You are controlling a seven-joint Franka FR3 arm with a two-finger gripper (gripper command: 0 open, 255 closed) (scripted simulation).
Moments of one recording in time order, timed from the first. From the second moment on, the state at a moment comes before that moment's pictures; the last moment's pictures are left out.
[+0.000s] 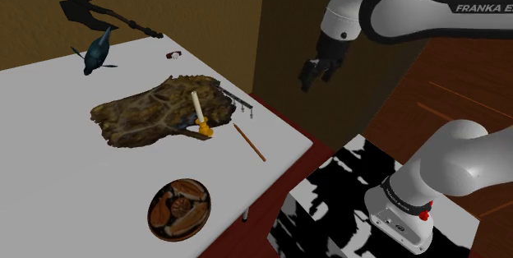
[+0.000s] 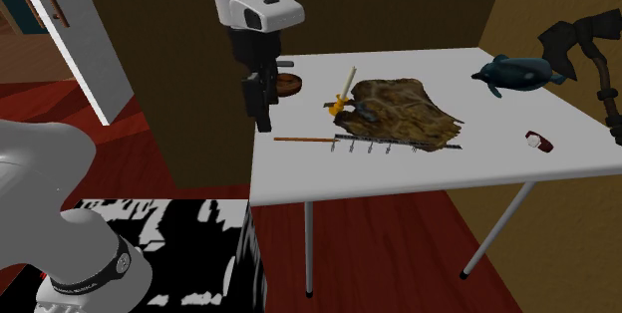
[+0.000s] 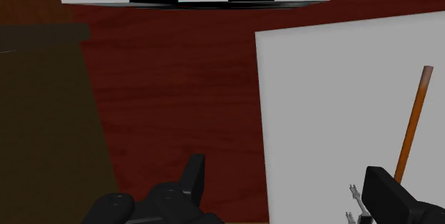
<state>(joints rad) 0.05 -0.62 0.29 -2.40 0.12 1.85 0.29</state>
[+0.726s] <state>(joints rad) 0.04 -0.26 0.57 -2.25 0.01 1.96 0.63</state>
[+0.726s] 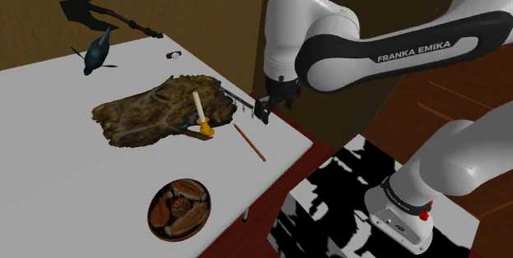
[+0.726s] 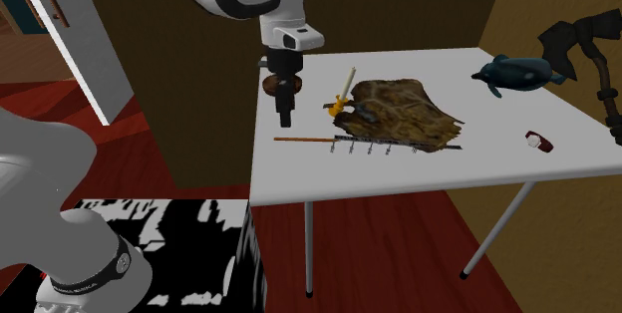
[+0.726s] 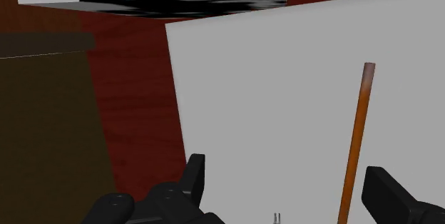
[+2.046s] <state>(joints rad) 0.08 0.16 0.69 -2.11 -0.28 2.04 0.97</state>
